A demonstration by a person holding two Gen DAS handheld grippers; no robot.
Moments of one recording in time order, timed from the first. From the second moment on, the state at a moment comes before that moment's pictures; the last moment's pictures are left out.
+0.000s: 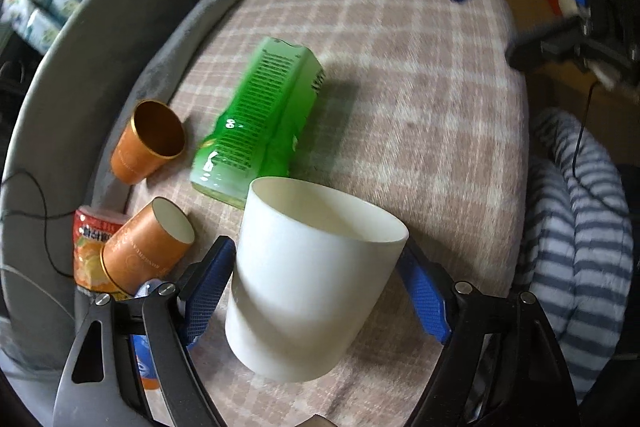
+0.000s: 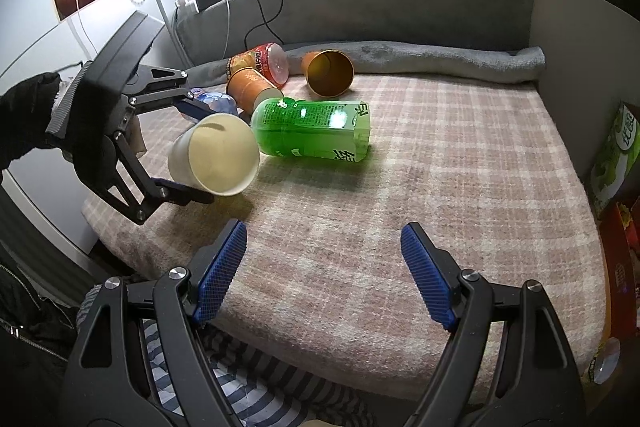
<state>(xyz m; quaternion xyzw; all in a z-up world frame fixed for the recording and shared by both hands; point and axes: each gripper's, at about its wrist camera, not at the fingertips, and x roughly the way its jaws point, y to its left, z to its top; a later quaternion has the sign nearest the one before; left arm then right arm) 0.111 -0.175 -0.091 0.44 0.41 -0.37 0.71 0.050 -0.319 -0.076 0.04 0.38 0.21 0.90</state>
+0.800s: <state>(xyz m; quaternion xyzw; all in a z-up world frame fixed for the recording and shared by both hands) 0.127 -0.082 -0.070 0.12 0.40 -0.33 0.85 0.052 -0.292 -0.066 0.01 0.38 0.23 0.90</state>
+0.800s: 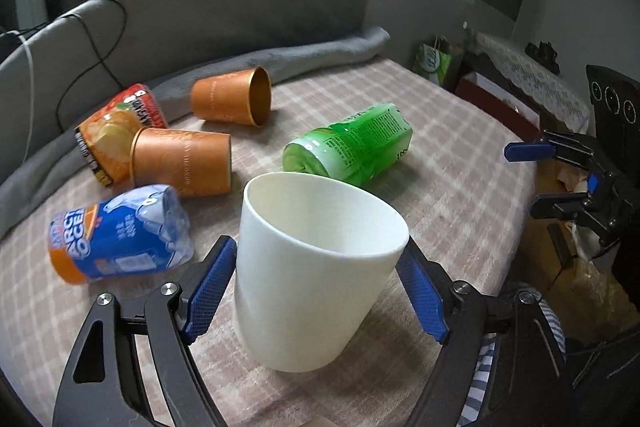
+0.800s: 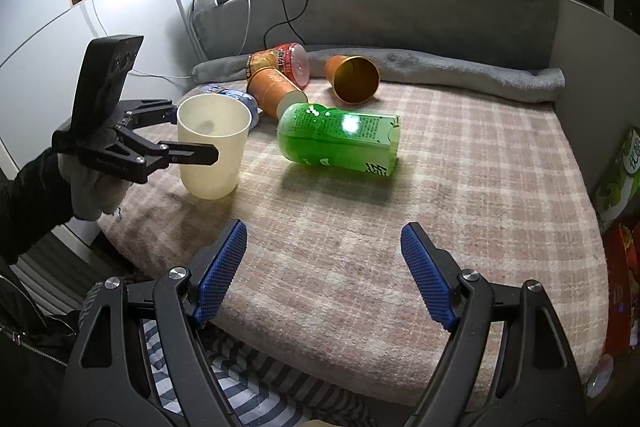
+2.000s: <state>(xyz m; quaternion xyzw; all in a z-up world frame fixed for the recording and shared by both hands) 0.137 -0.068 -0.084 0.00 0.38 -0.28 0.88 0.060 -0.263 -0.040 0.01 0.33 0.17 0.93</state>
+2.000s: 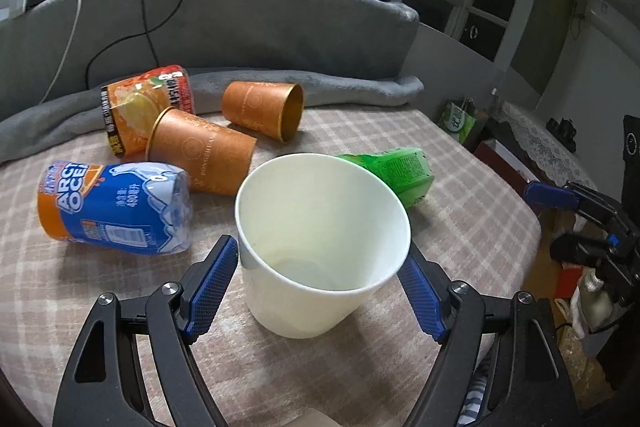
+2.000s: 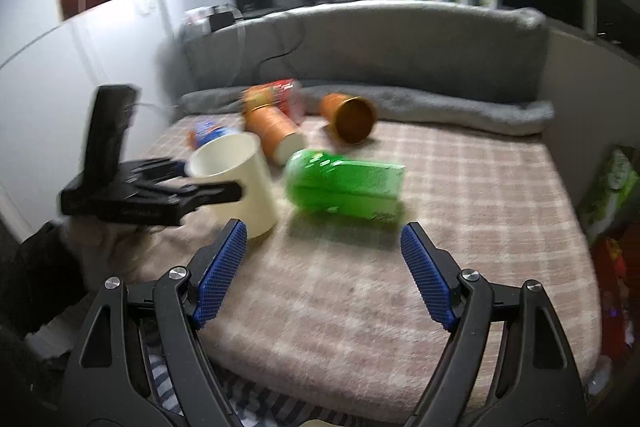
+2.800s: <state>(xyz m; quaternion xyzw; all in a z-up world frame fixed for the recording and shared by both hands) 0.100 -0.034 -0.065 0.00 0.35 -0.24 0.91 0.068 -0.270 -0.018 0.05 0.29 0.05 0.96</state>
